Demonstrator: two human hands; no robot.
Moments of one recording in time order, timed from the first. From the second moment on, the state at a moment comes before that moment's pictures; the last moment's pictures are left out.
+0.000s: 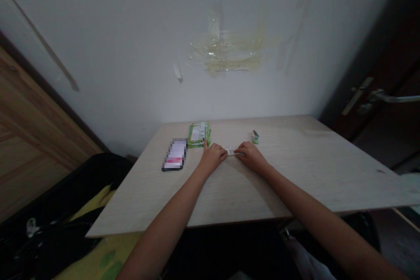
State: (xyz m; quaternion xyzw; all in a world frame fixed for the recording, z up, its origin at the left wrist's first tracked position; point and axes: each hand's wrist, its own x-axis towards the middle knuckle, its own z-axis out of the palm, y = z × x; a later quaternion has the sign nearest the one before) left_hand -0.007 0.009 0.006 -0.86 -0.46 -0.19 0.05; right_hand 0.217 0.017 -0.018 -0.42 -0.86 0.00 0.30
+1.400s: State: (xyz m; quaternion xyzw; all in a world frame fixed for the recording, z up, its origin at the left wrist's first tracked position) left_hand -0.014 0.013 0.007 -0.82 -0.51 -0.25 -0.06; right_hand 0.218 0.021 -0.010 -0.44 -0.85 0.04 0.30
